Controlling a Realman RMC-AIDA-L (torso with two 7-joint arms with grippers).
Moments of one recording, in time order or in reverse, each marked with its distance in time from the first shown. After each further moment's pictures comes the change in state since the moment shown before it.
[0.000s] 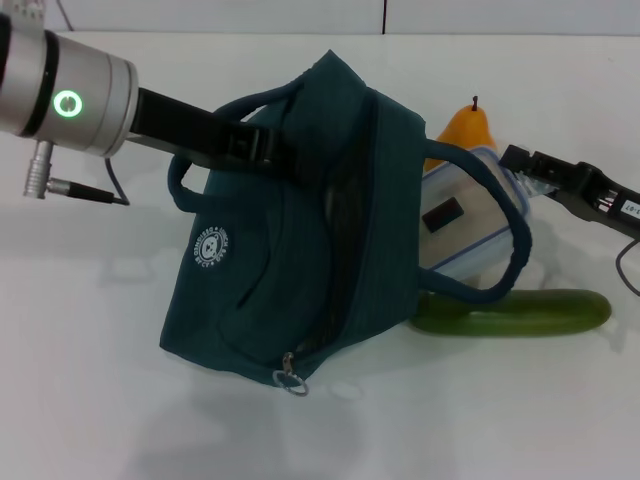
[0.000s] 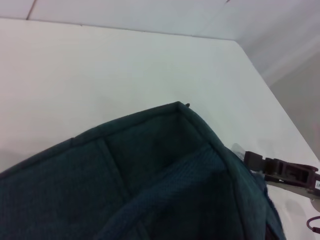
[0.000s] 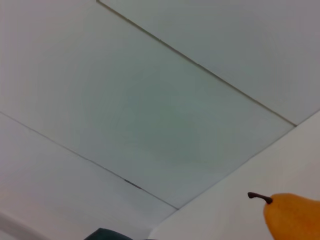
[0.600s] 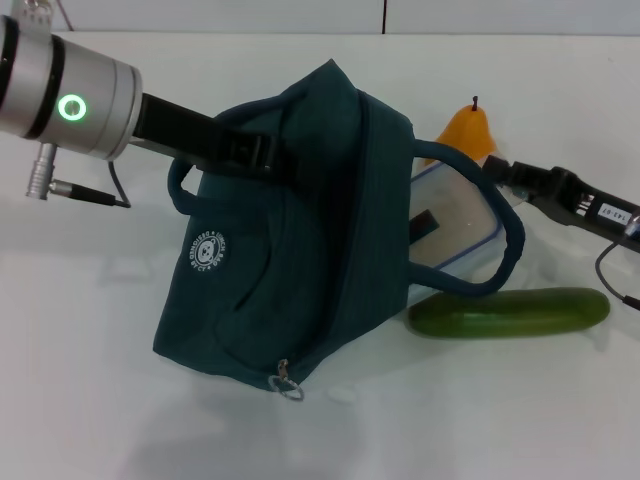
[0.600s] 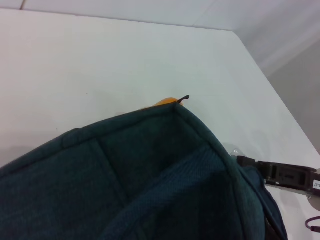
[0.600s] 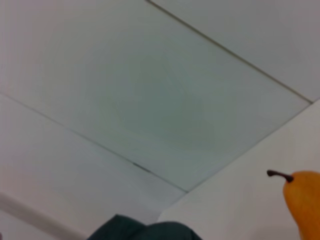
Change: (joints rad) left arm -0.019 0.010 -0.001 -0.049 -0.002 0.002 0.034; right arm 0.030 0.009 -0.027 0.026 -0.001 0.000 0.003
